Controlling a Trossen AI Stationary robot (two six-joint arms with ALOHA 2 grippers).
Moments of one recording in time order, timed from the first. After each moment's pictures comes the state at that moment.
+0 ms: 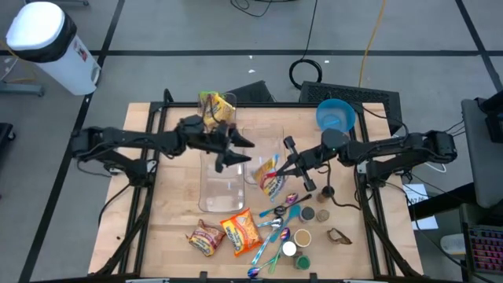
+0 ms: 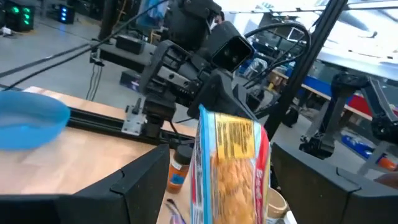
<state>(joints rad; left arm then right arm) 0.20 1.38 0.80 0.60 0.45 -0.34 -0.09 1.24 0.64 0.66 -0.55 -0.22</state>
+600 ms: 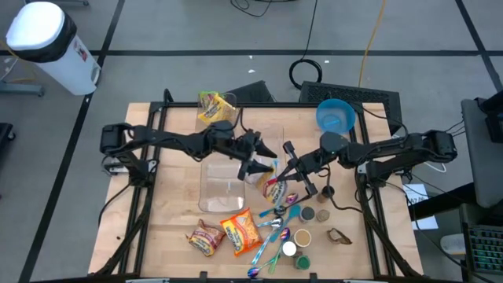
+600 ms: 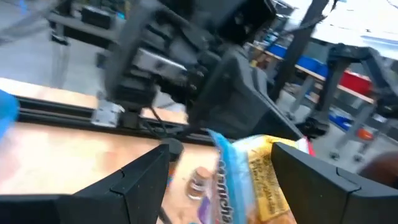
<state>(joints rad) 0.14 1.68 1.03 0.60 0.52 -0.30 -0.06 1.24 0.64 0.62 -0.55 -0.20</state>
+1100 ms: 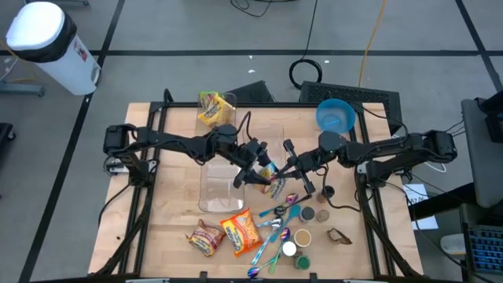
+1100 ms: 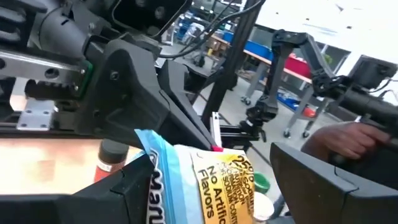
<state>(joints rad) 0.10 1.71 1.07 0.61 0.68 -0.30 -0.08 1.24 0.64 0.59 -0.52 -0.20</state>
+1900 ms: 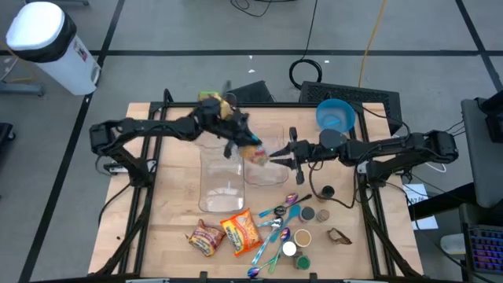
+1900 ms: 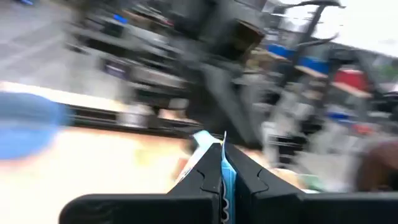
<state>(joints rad) 0.41 1.54 0.95 0.53 0.73 -0.23 -0.08 1.21 0.64 0.55 -0.21 -0.08</state>
